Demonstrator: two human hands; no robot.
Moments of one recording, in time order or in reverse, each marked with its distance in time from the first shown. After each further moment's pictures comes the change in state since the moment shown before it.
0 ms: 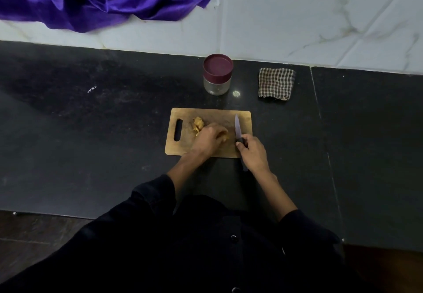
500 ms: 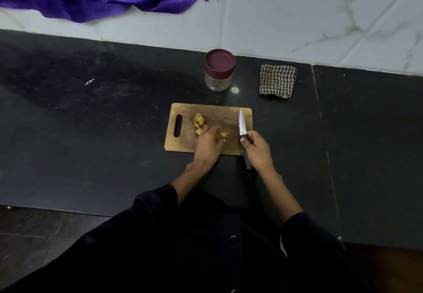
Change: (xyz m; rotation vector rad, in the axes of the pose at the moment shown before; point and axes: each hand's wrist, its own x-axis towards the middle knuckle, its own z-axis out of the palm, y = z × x) left_hand -0.020 0.002 0.025 -0.140 0.209 -0.246; right_hand -0.003 0.005 -0.003 0.228 0.035 0.061
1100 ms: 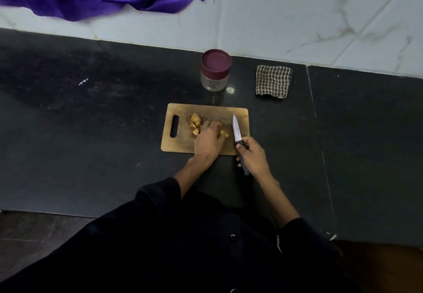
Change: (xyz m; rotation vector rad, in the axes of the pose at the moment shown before) left_hand 0.012 0.011 0.004 0.092 -0.007 0.007; right_hand -0.017 -0.002 0.000 0.110 -0.061 0.093
